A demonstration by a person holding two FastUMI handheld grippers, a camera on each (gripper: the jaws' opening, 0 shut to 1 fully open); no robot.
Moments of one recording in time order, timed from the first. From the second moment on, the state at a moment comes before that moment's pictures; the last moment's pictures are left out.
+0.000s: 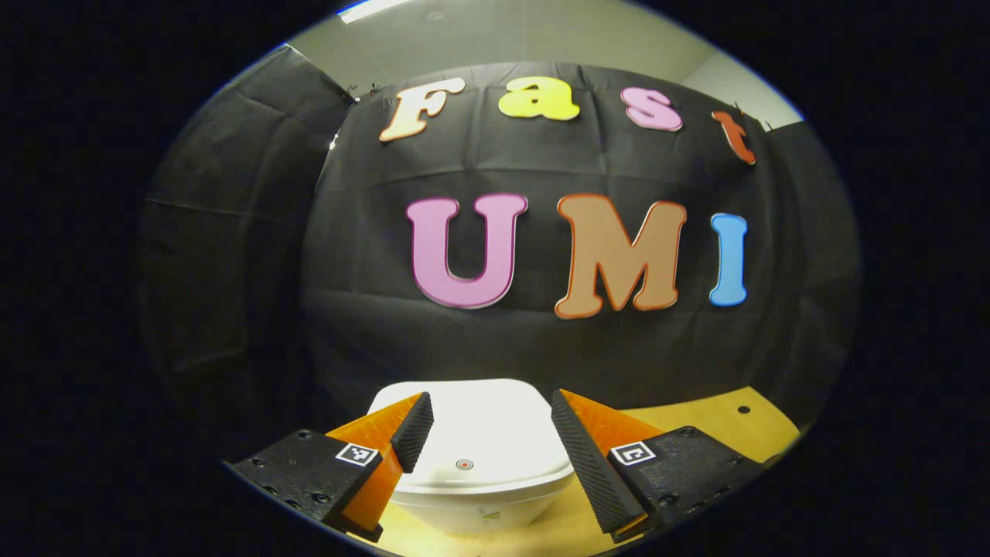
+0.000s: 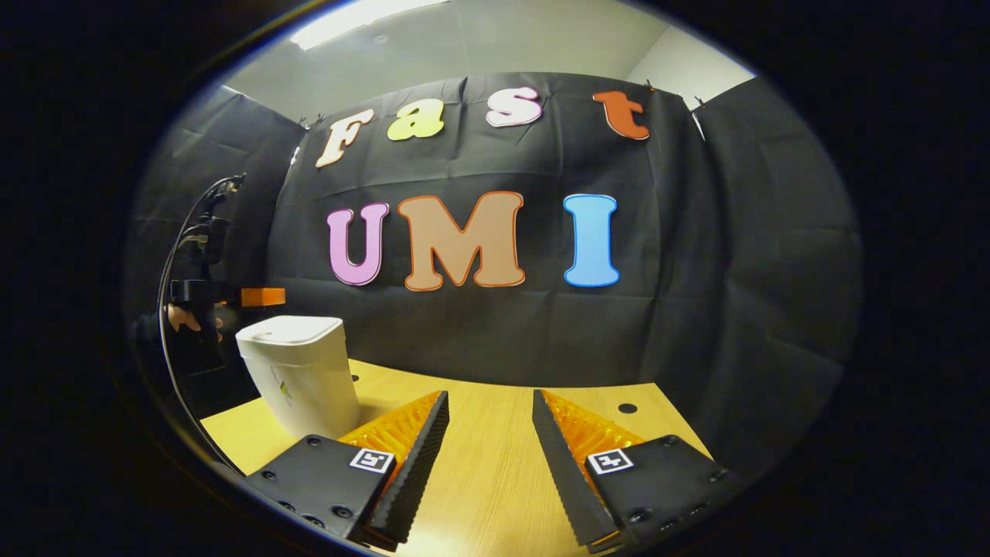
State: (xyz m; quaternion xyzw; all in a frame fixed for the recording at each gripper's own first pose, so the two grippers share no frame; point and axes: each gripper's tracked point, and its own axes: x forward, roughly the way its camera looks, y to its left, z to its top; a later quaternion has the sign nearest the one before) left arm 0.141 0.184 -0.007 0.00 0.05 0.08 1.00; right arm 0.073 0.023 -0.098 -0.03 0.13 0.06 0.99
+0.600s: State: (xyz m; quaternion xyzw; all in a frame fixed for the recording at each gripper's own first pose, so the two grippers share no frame) left arm 0.063 0.073 0.013 0.02 -0.03 -0.01 1.00; right arm 0.061 0.027 -0.044 -0.01 0.06 0.07 1.00
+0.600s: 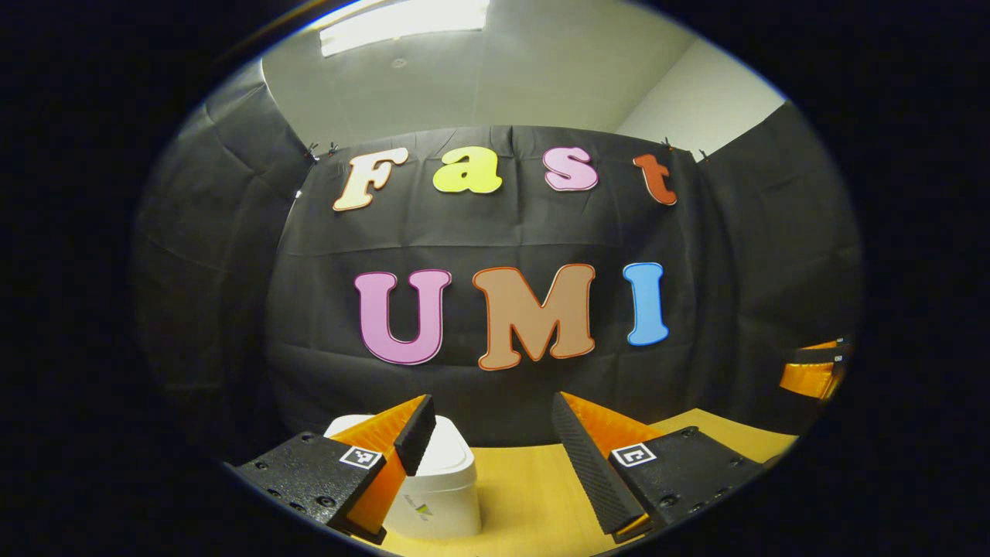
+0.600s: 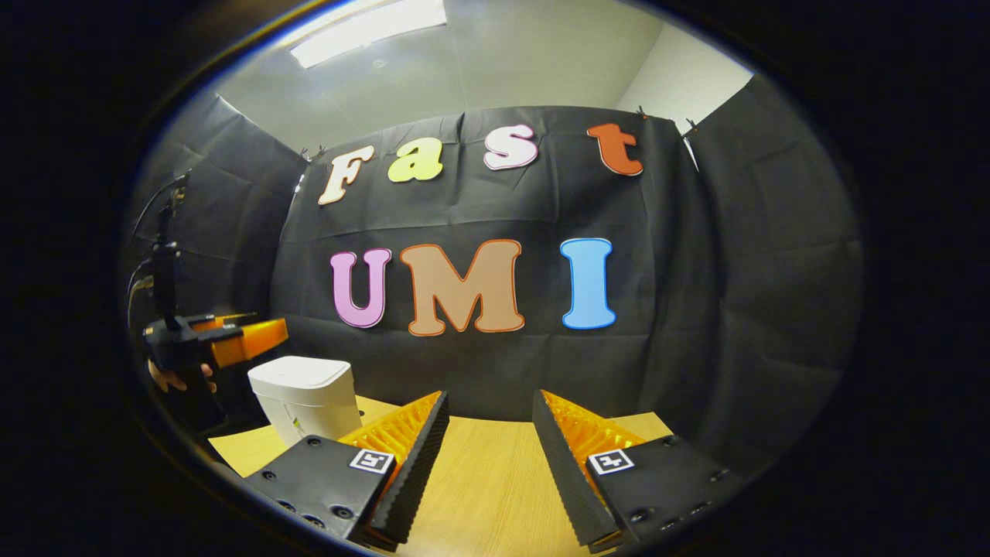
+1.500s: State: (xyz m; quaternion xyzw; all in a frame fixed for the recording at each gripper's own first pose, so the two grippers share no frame) left arm 0.028 0.035 0.002 0.00 -0.03 -0.03 1.00; right arm 0.047 0.012 -0.034 0.02 0.04 0.03 1.00
